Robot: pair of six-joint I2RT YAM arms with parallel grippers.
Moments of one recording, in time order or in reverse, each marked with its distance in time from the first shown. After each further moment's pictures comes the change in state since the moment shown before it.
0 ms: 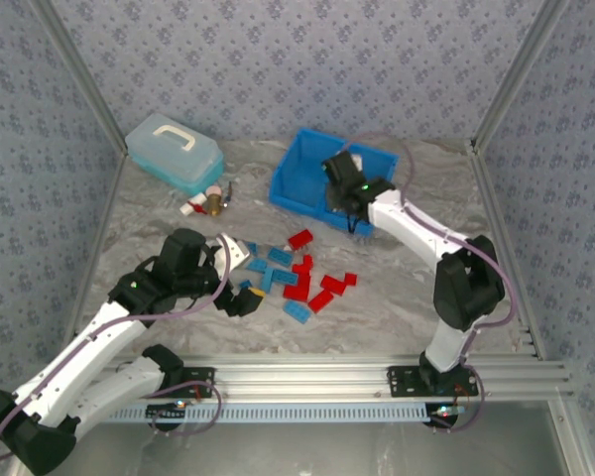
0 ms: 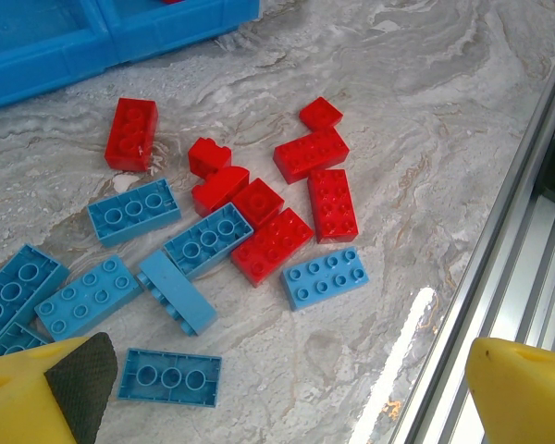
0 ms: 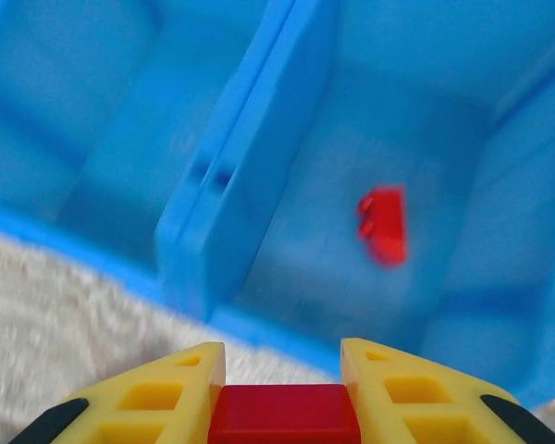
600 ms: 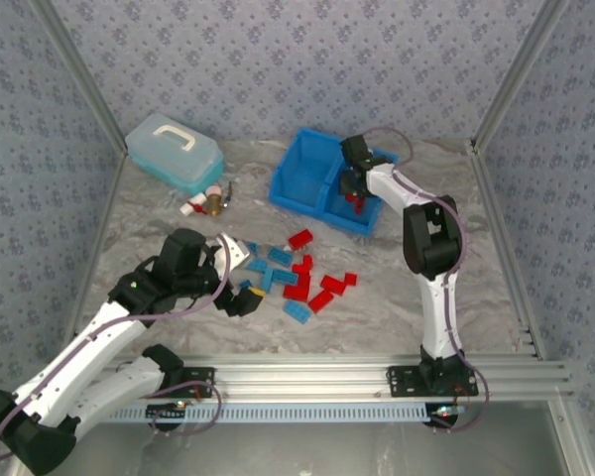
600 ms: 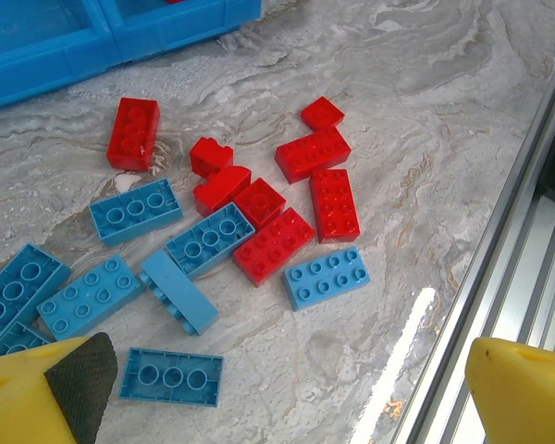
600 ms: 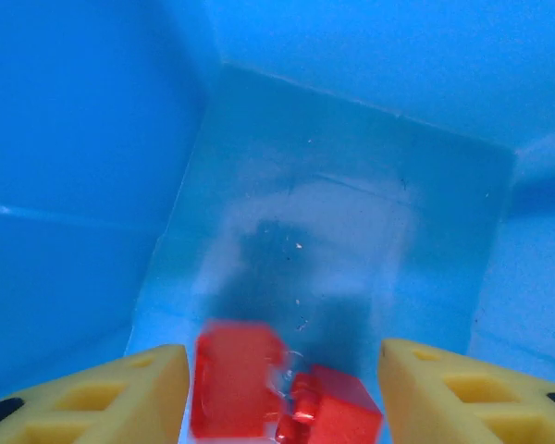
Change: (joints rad) left arm 0.000 0.000 0.000 0.000 -0.004 0.000; right arm -0.195 0.456 0.321 -0.023 -0.102 -0.096
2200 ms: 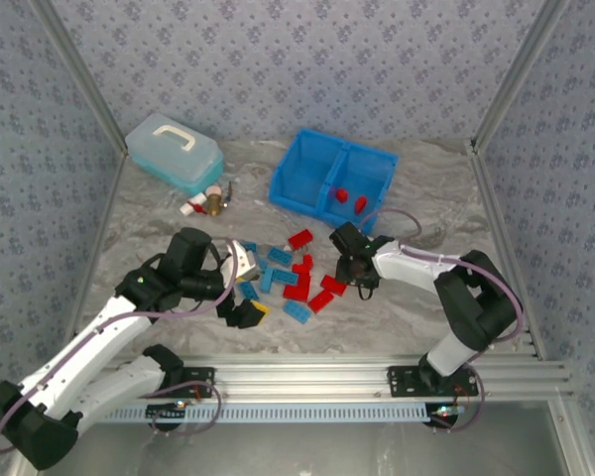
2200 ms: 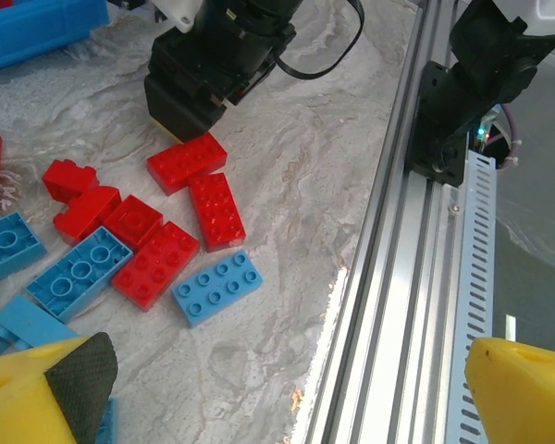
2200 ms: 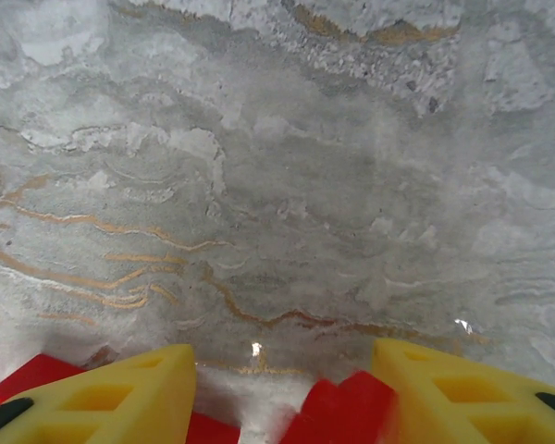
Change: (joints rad) left arm 0.000 0.043 -0.006 -0.011 0.268 0.086; right arm 0.310 -0.599 -0.943 0.087 -0.092 0.429
